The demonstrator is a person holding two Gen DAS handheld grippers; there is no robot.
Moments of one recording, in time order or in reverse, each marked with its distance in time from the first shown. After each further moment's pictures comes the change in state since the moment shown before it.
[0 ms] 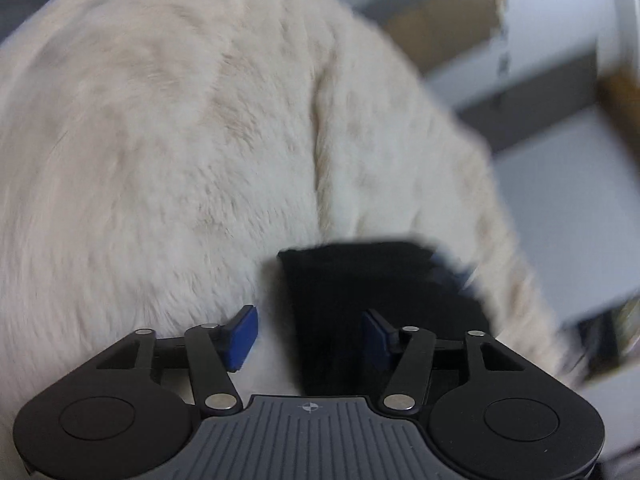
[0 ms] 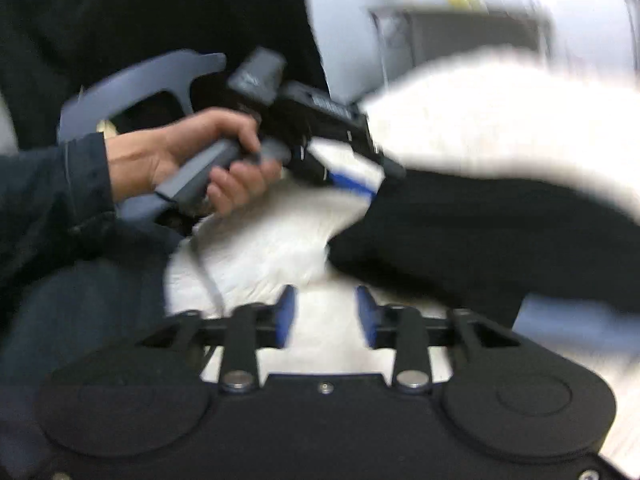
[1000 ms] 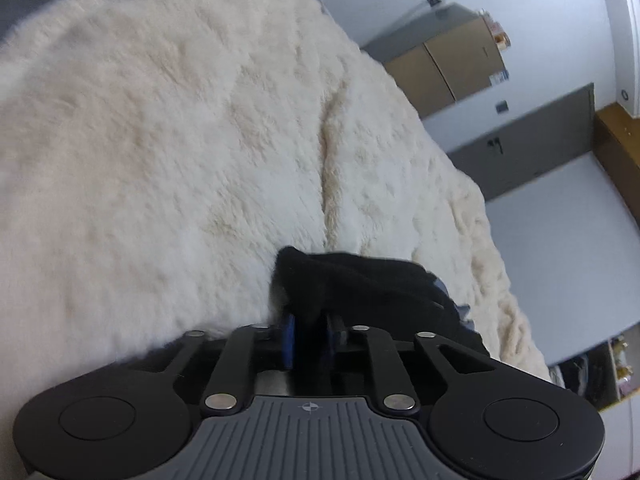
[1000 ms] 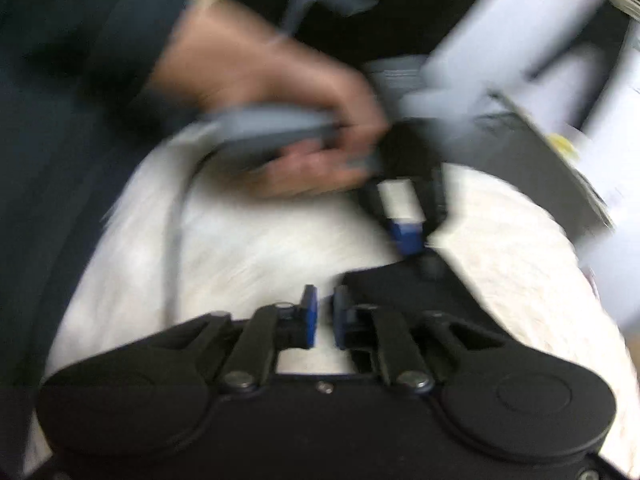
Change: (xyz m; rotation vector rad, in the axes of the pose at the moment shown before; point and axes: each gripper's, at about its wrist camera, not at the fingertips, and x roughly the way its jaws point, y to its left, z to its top) left arm 0.017 0.001 -0.014 -0.009 -0.077 0.056; right arm 0.063 0.046 0.006 -0.638 0.026 -0.125
